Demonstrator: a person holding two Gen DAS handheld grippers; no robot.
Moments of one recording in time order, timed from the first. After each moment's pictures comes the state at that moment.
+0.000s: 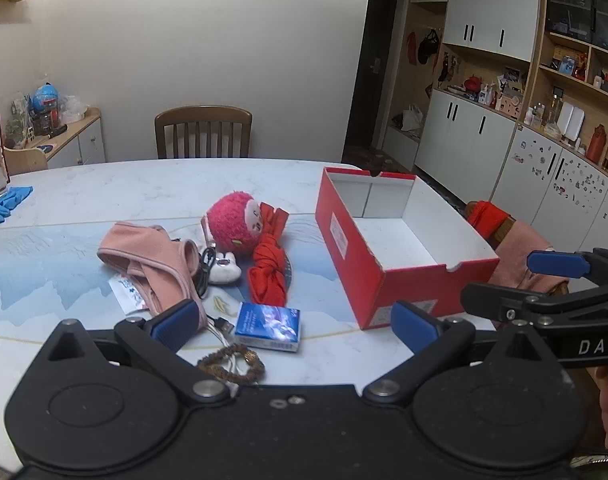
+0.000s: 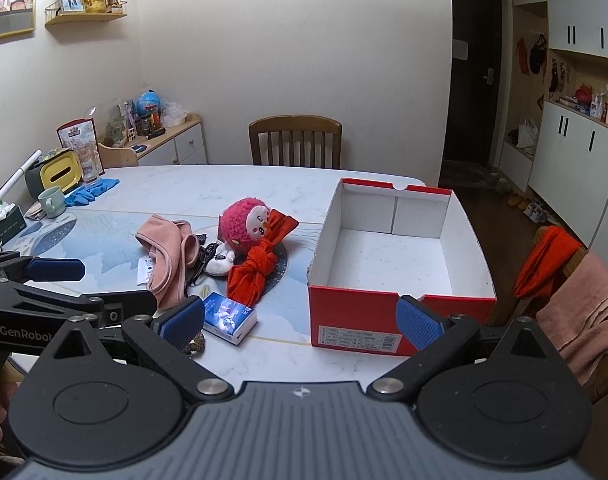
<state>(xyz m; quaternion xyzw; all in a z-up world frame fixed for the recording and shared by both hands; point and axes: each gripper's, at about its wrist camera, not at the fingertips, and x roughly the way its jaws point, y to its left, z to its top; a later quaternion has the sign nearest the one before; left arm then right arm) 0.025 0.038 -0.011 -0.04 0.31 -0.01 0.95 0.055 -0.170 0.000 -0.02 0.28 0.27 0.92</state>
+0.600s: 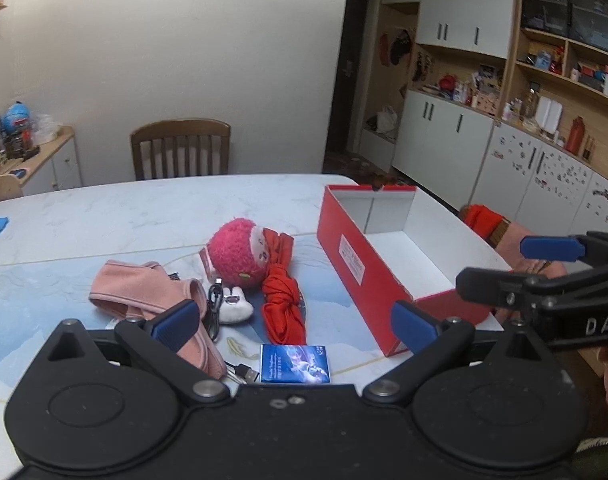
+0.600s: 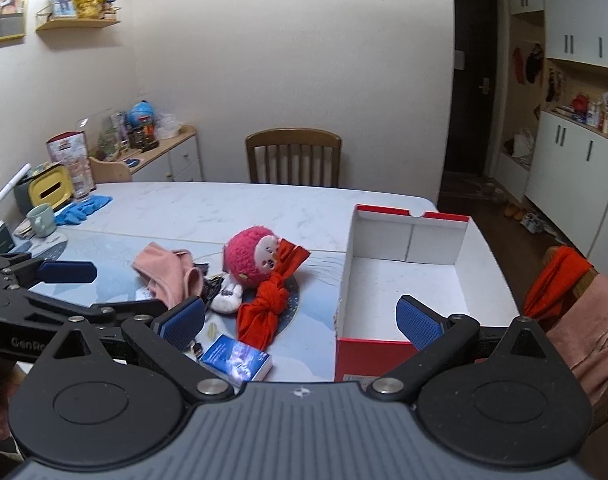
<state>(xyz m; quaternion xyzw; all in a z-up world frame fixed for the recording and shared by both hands) 0.073 0.082 -0.013 -0.02 0.30 -0.07 0.95 0.082 -0.121 0.012 -0.01 0.27 0.25 0.93</state>
